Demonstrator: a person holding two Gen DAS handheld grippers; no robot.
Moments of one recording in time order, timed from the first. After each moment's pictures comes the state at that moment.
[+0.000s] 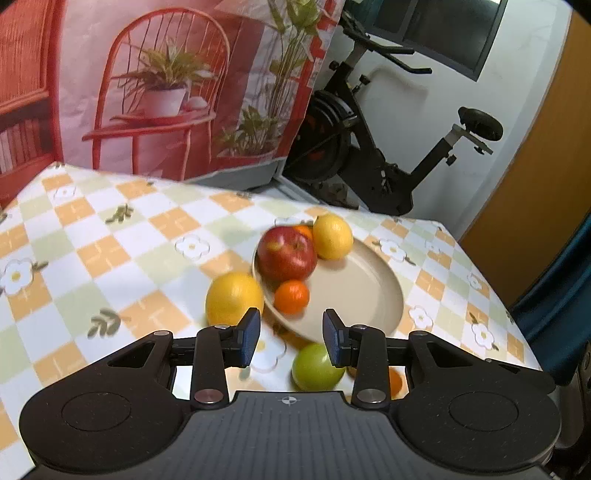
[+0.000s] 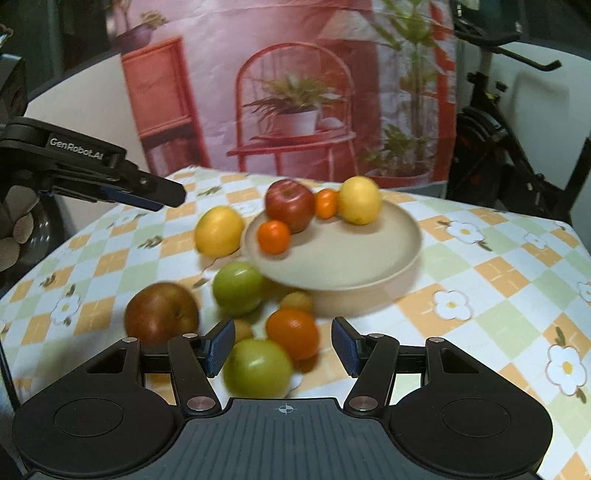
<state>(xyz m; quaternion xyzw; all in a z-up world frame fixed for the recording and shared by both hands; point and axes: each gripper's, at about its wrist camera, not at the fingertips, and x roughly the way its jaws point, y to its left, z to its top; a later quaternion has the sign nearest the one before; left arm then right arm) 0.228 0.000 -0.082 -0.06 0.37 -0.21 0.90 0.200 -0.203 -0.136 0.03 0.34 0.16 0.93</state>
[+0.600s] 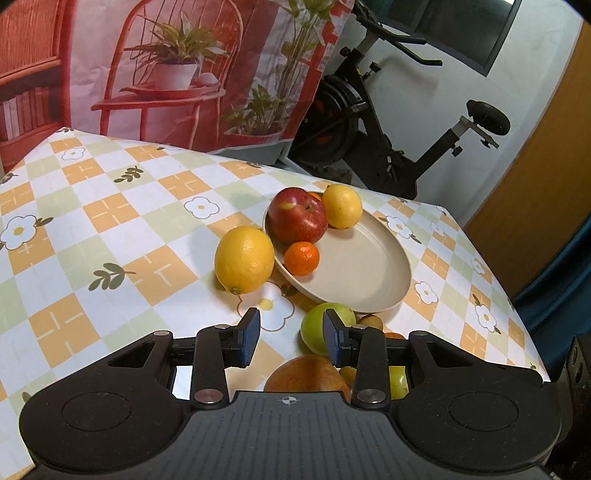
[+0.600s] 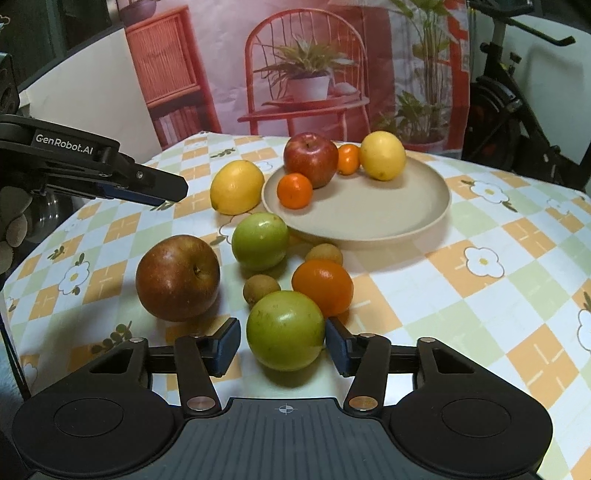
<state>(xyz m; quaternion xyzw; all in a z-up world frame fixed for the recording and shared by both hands) 0.219 0.008 -0.103 -0.07 0.40 -0.20 0.89 0.198 -0.191 -0.155 0.04 0.39 0.17 0.91</state>
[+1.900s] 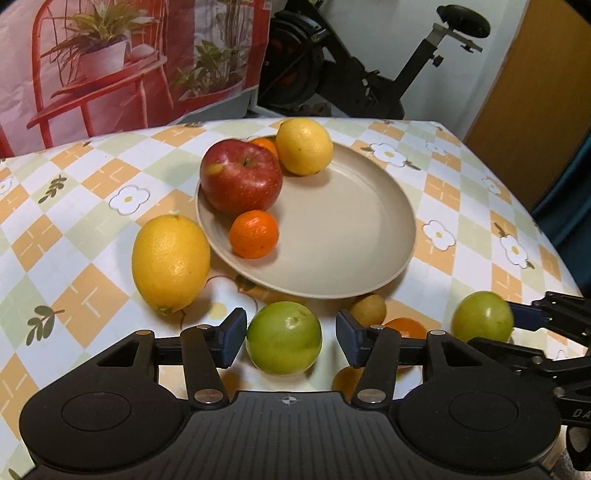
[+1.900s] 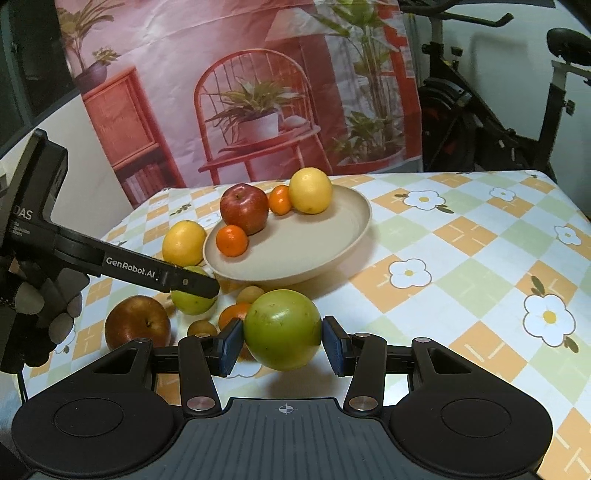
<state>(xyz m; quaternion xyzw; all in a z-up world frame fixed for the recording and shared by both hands) 0.264 -0.061 -0.138 0.05 0.46 -0.24 0.85 0.193 -0.256 -0.142 0.12 0.34 0.12 0.92</state>
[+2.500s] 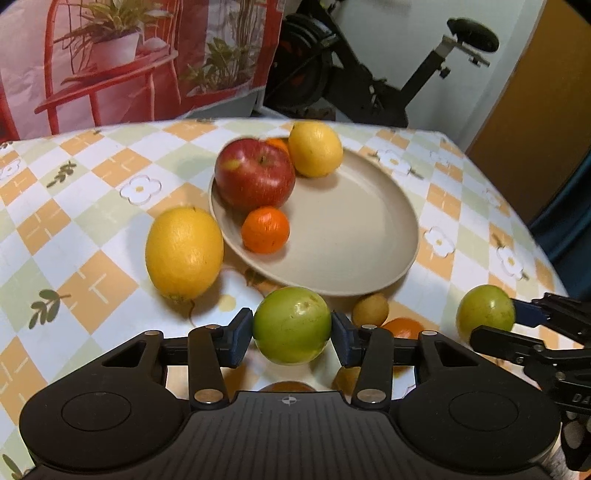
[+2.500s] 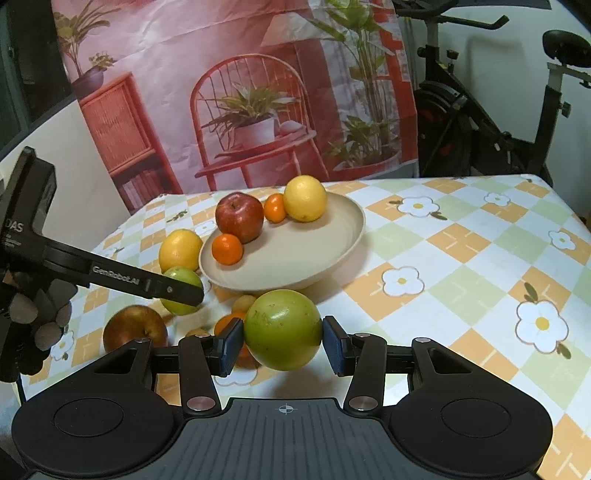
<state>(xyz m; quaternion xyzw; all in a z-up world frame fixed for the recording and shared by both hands) 0.260 -0.047 -0.130 0.02 0.46 -0.23 0.86 0.194 -0.261 -0.136 0.12 0.33 0.12 0.93</state>
